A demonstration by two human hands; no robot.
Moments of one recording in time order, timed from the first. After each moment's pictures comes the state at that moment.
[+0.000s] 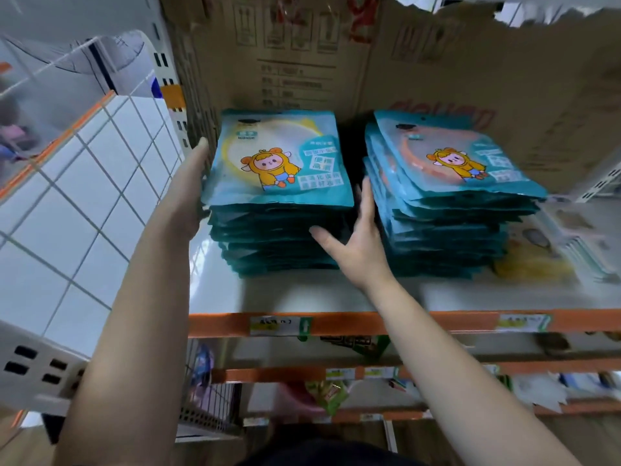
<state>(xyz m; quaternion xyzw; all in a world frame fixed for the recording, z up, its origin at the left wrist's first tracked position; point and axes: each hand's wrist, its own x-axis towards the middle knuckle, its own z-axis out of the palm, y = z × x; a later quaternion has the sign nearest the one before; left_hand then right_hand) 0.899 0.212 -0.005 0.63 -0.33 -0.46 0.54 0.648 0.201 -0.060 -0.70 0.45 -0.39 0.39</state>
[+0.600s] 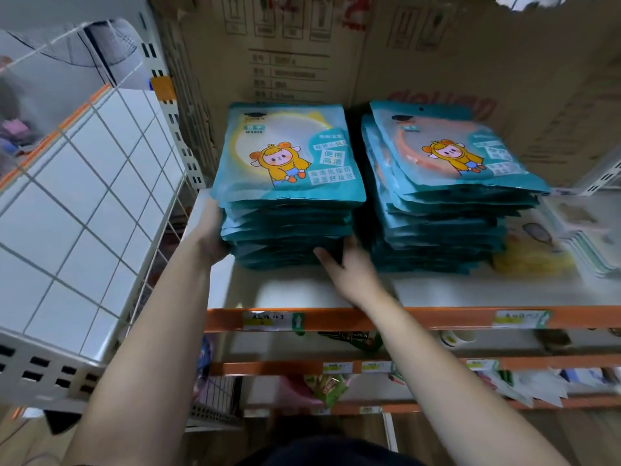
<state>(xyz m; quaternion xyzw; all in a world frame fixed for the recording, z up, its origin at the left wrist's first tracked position) 0.873 0.207 -0.070 0.65 -0.24 -0.48 0.54 0.639 0.198 -0.109 -0.73 0.52 -0.25 0.37</state>
